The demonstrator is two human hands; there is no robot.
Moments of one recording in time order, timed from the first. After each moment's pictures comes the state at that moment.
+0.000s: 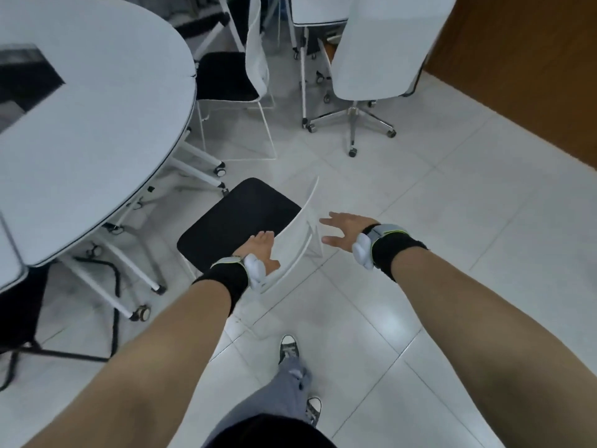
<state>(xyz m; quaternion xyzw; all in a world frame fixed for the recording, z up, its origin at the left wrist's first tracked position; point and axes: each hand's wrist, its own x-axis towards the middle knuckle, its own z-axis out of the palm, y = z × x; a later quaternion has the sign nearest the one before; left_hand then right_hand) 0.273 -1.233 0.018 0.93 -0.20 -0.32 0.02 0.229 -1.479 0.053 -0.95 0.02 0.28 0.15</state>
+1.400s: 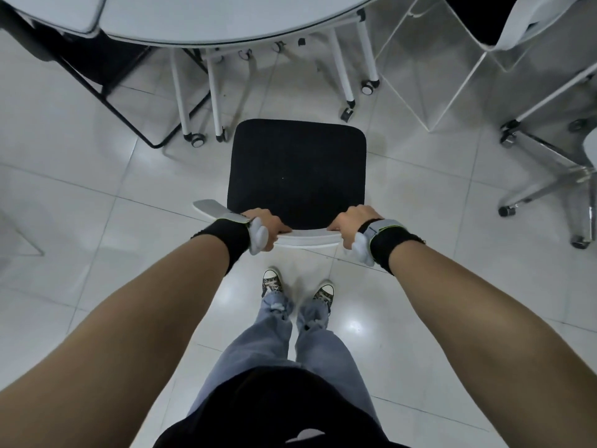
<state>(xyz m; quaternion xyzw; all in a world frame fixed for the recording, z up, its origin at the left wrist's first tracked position) 0.370 -1.306 -0.073 0.88 0.04 -0.46 0.07 0.508 -1.486 -0.073 -0.76 -0.48 0.40 -0.15</state>
